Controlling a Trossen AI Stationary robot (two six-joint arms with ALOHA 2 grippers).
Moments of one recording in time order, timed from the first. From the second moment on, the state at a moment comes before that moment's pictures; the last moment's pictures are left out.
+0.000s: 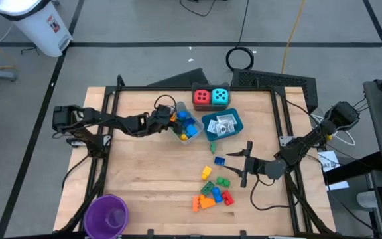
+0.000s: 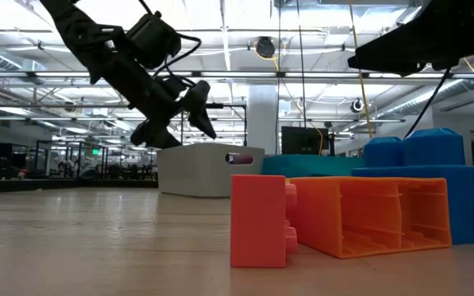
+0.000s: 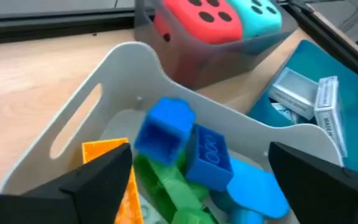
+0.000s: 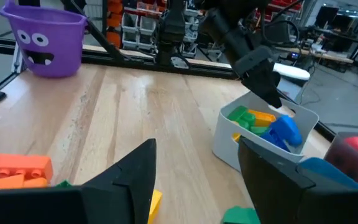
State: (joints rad) left arm 0.20 1.54 0.69 0.25 -0.39 -0.70; right arm 0.63 1.22 0.37 0.62 0.83 0.04
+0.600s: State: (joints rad) left arm 0.18 1.54 0.69 0.38 -0.36 -0.68; right arm 0.63 1.22 0.37 0.58 0.83 0.07
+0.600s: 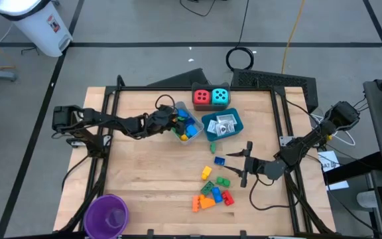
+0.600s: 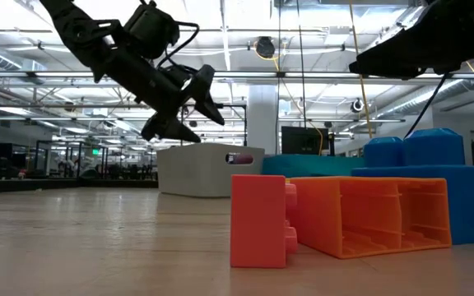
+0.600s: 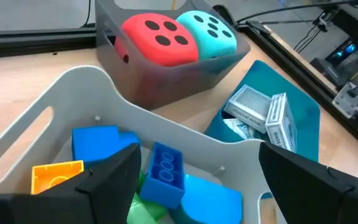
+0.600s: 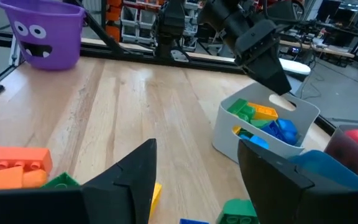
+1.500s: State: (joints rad) left arm 0.18 1.54 0.69 0.42 -0.36 -0.68; right arm 0.63 1.22 0.37 0.57 0.78 0.09
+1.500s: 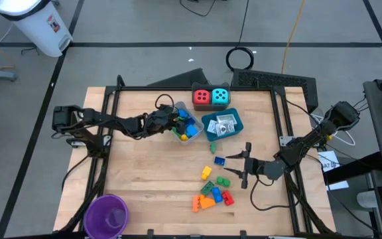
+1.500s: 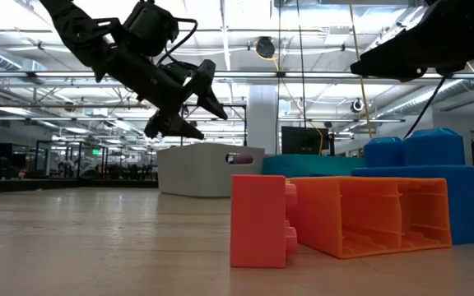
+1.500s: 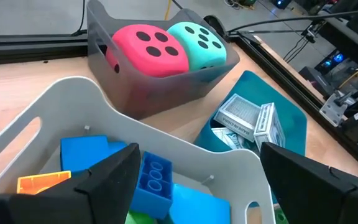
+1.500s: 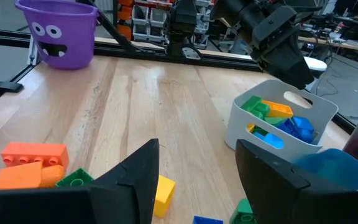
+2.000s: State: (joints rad) left arm 0.18 1.54 0.69 0.42 -0.36 -0.68; right arm 0.58 1.22 0.37 0.55 0.78 0.11
